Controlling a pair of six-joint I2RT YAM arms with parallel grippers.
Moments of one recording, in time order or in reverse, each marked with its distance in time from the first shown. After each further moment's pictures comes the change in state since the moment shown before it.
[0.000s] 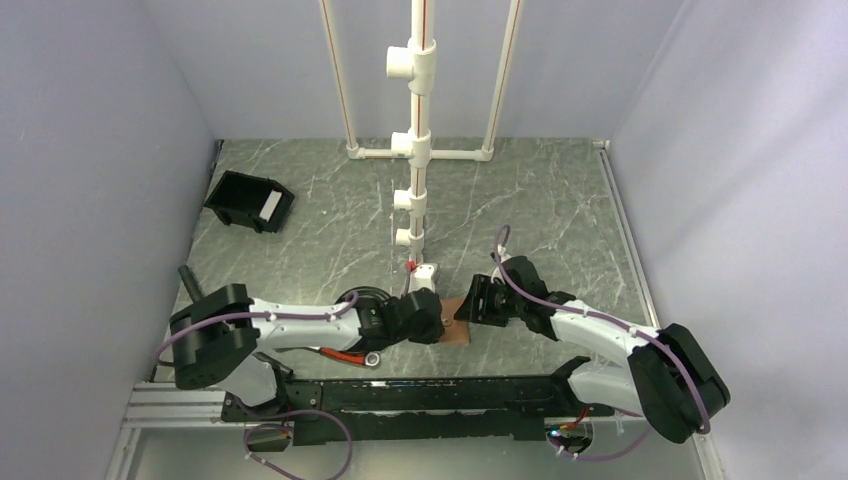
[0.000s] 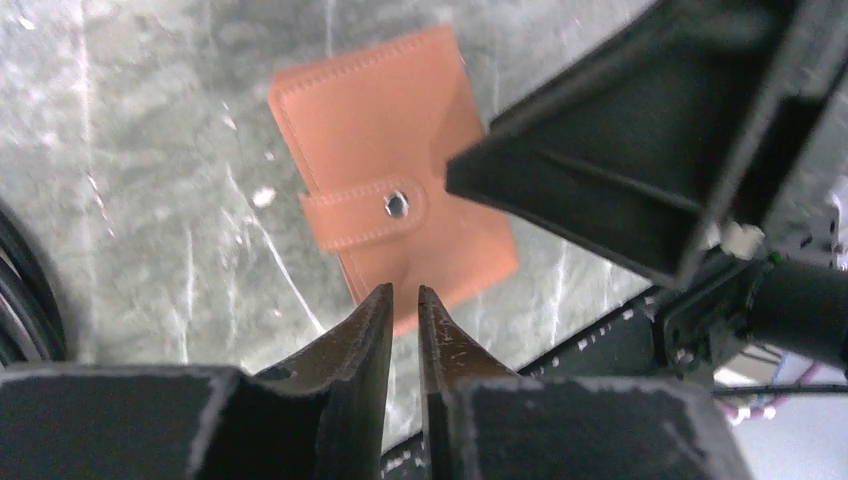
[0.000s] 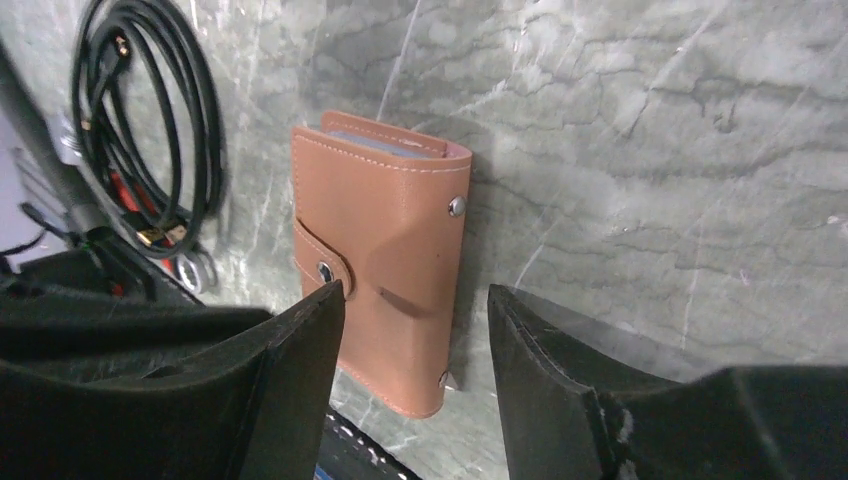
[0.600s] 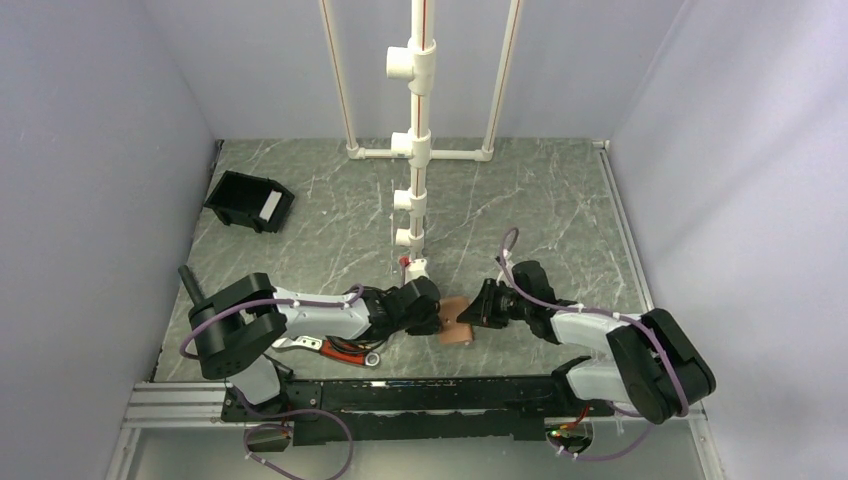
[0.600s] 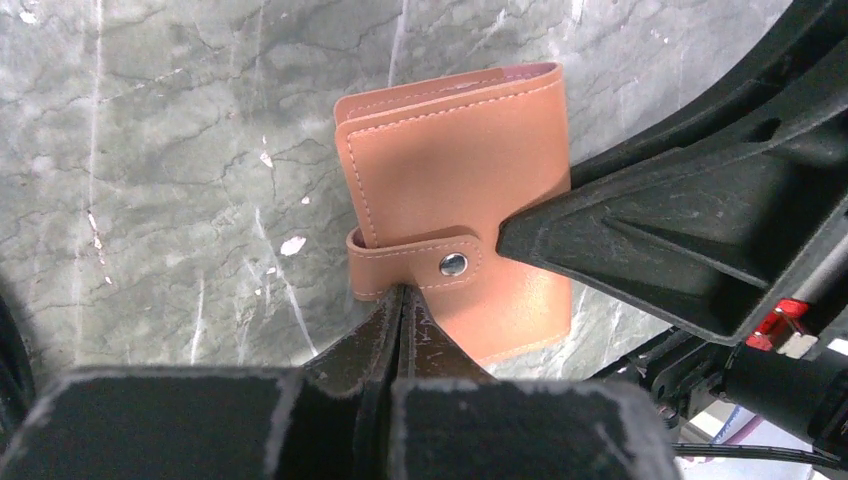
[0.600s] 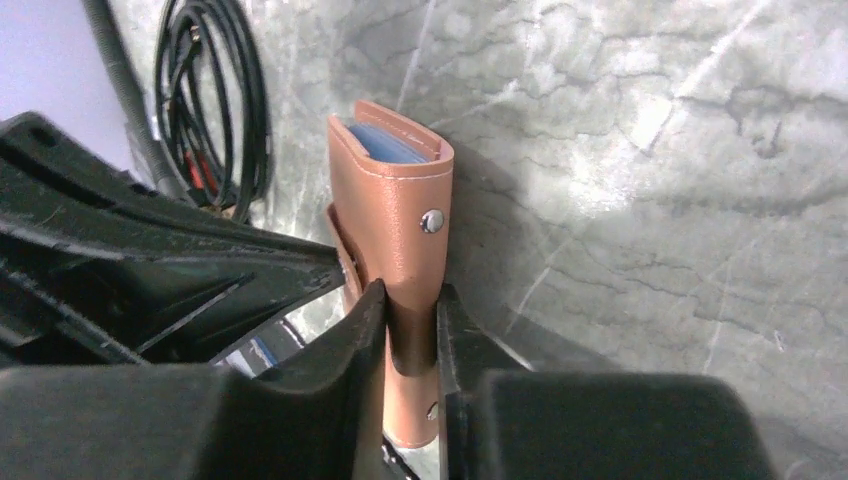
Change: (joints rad) left arm 0.108 0.132 0.010 0.075 0.105 -0.095; right arm -0.122 0.102 -0.118 0.302 -0.264 0.016
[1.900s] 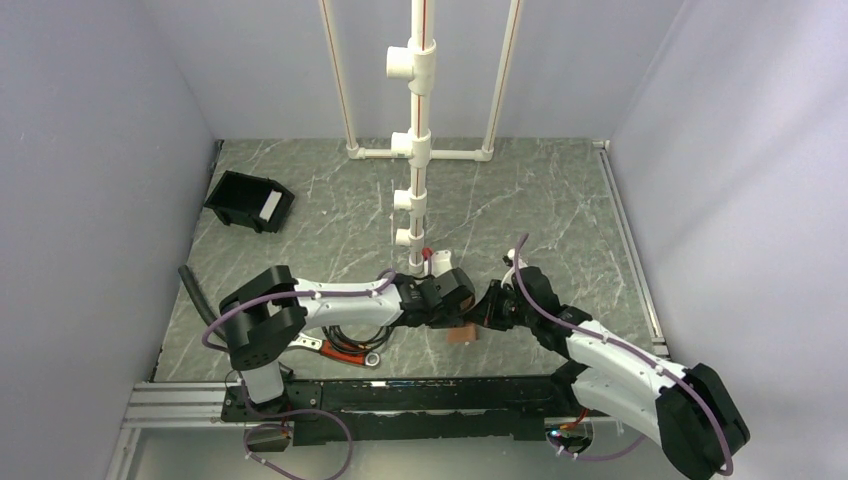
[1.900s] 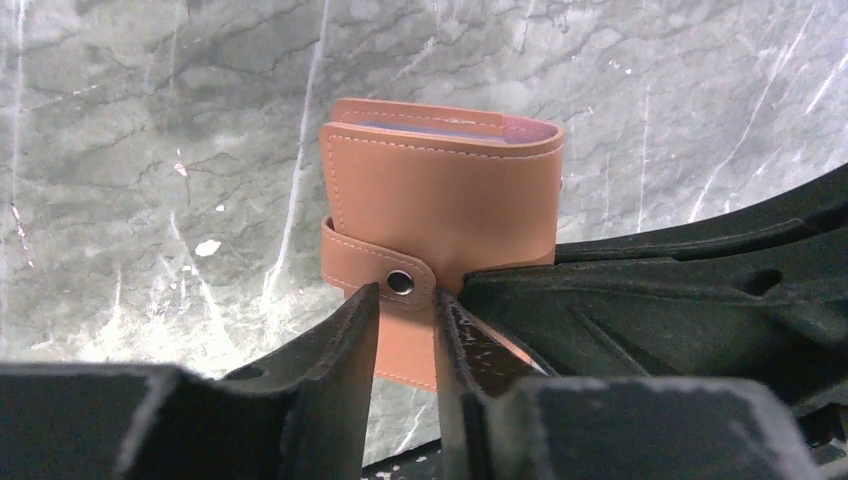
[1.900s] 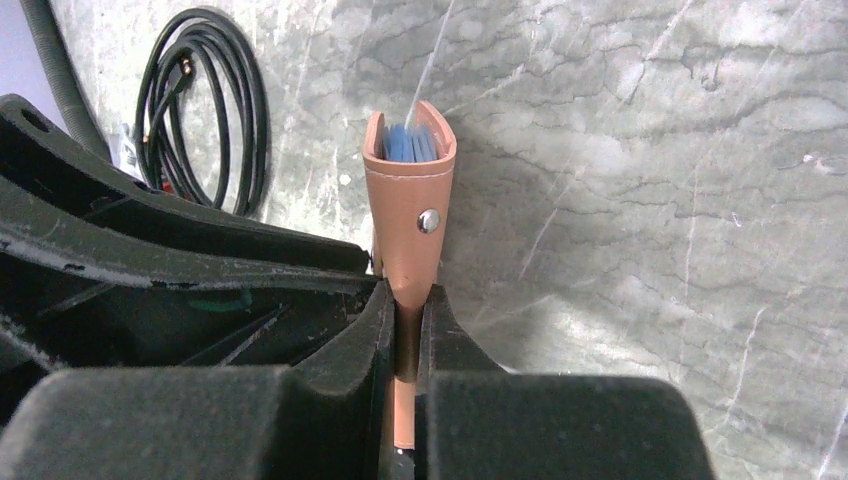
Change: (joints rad) left arm -0.047 0.137 0.335 -0.351 -0.090 -0.070; right arm 0.121 -0.319 0.020 -0.282 0.278 0.051
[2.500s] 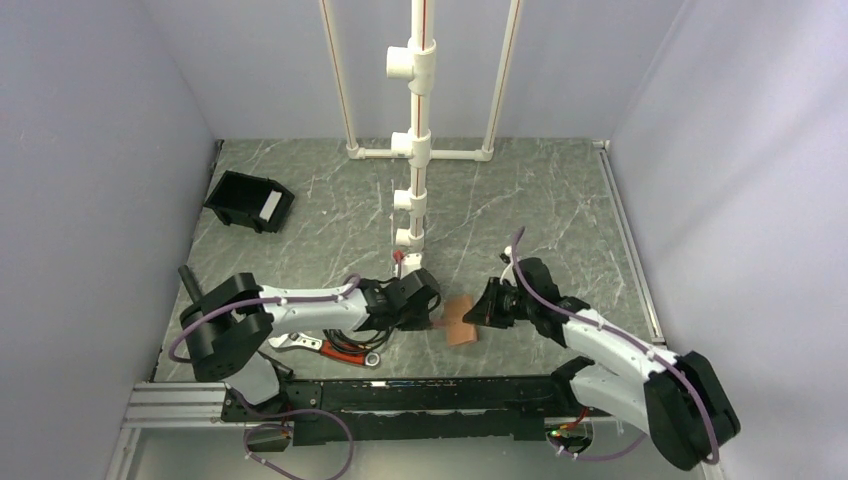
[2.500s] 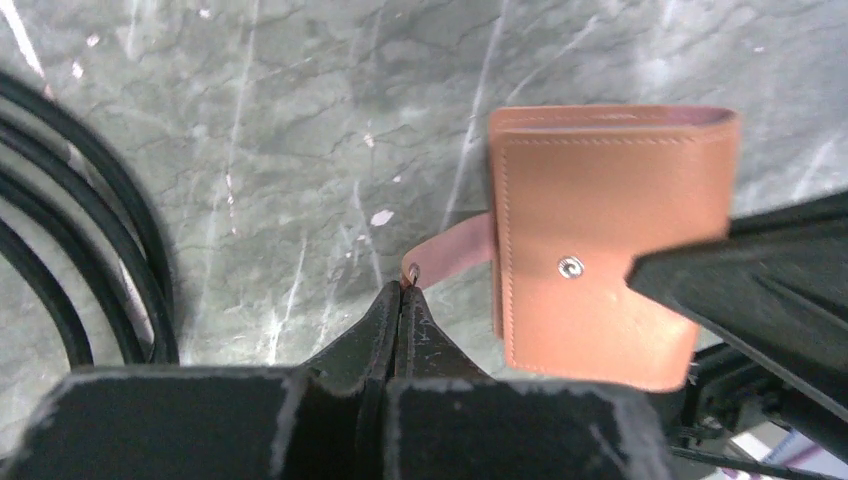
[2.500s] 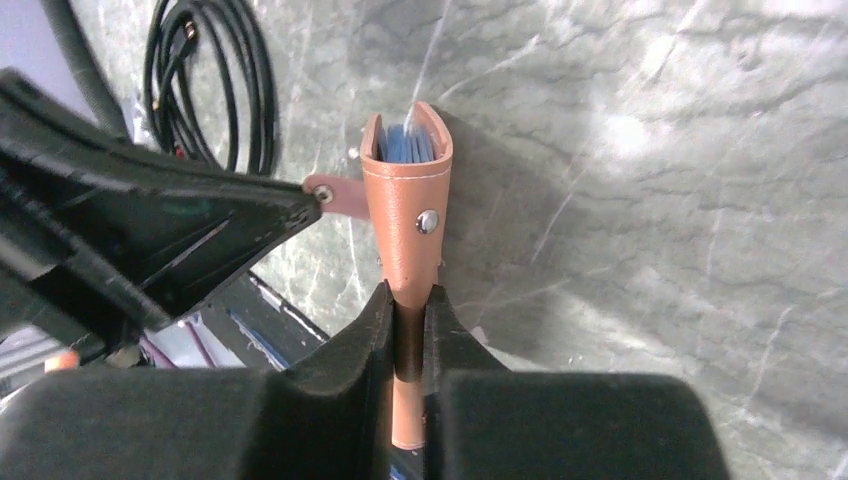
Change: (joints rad) left arm 0.071 -0.160 -0.229 0.049 0.023 0.068; right arm -0.066 0.034 0.033 -0.052 -0.132 -0.025
